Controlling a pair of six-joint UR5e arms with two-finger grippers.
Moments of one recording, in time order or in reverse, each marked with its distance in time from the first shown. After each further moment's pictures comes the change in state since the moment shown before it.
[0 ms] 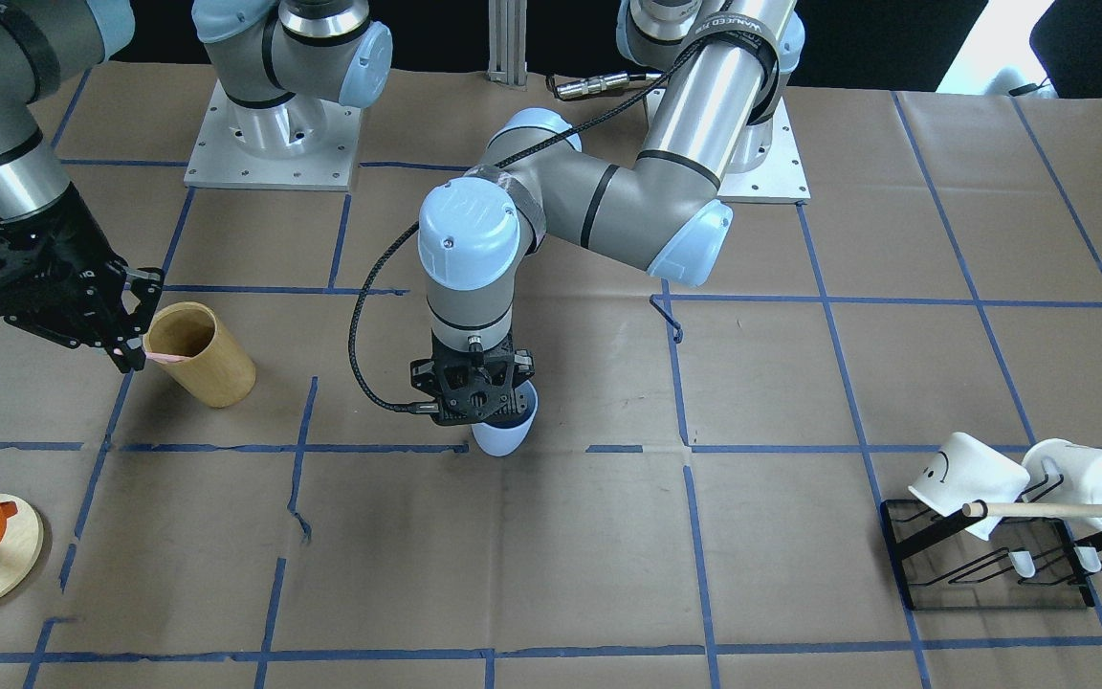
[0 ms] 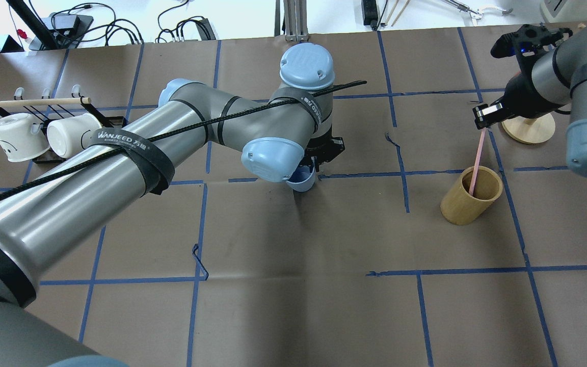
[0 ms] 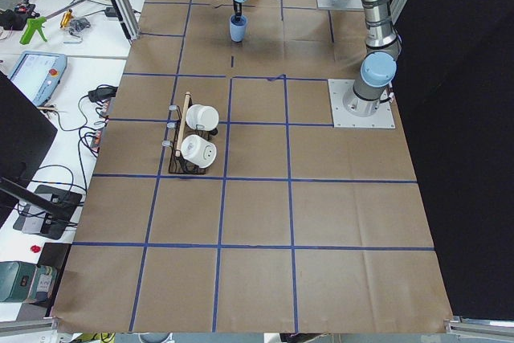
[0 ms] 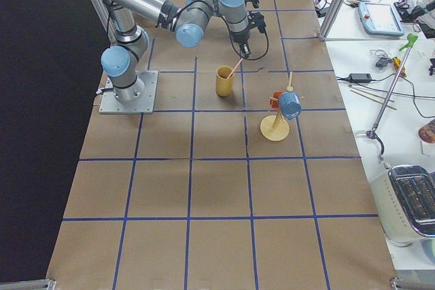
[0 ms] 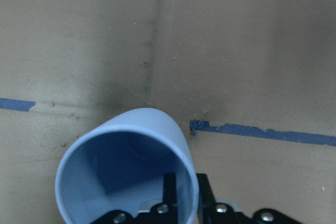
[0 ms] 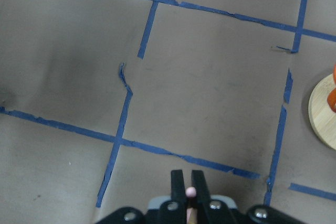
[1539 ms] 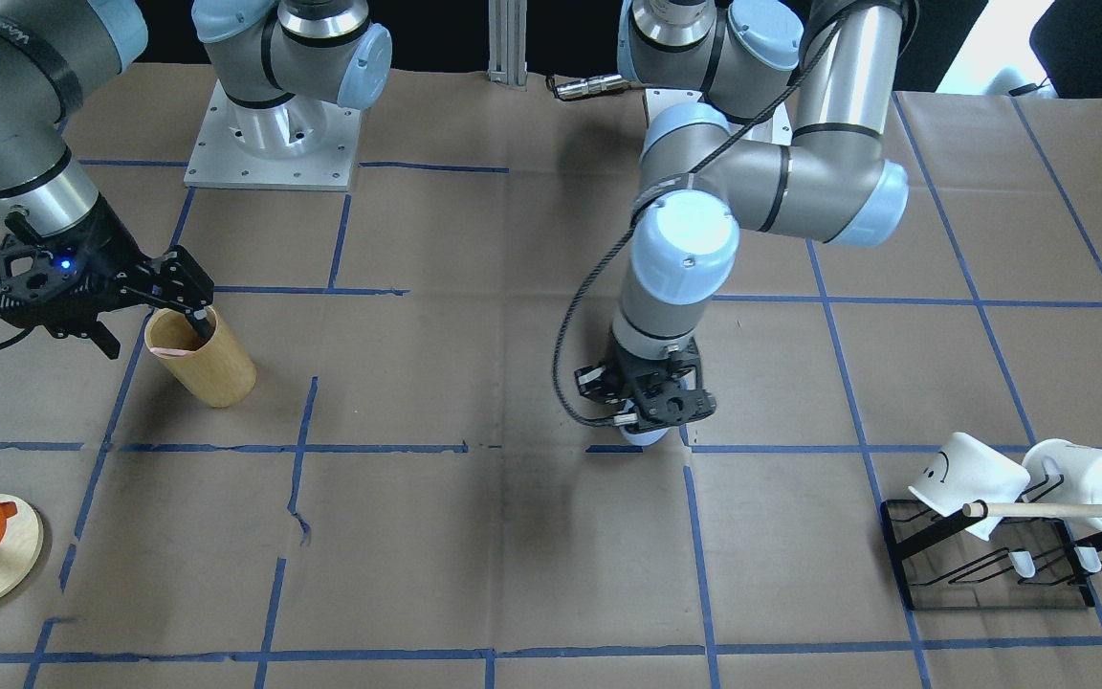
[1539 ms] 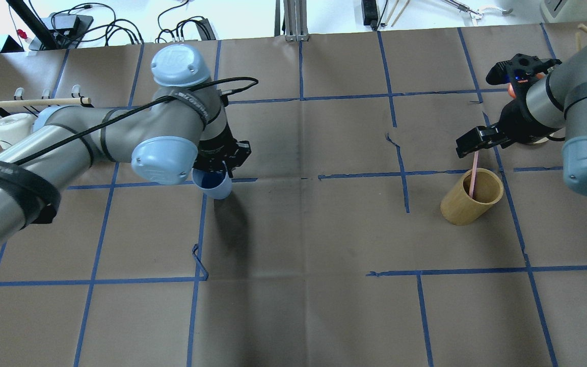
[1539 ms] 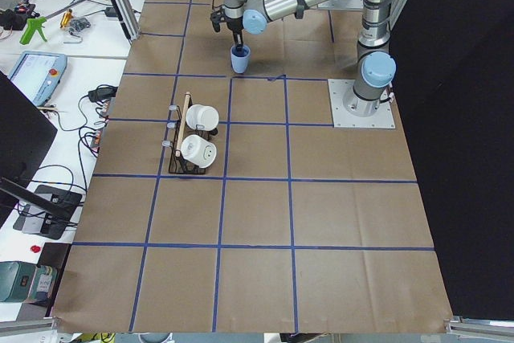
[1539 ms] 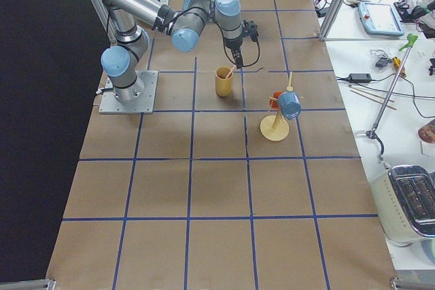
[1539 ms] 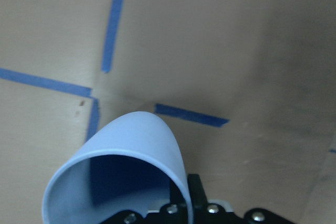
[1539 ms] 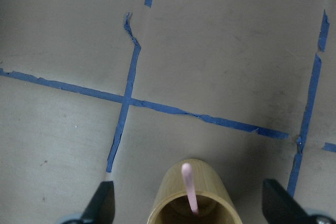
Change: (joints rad) left arm 0.223 0.124 -0.166 -0.003 0.020 0.102; right arm -0.023 -0.004 0.102 0.024 -0.001 -0.002
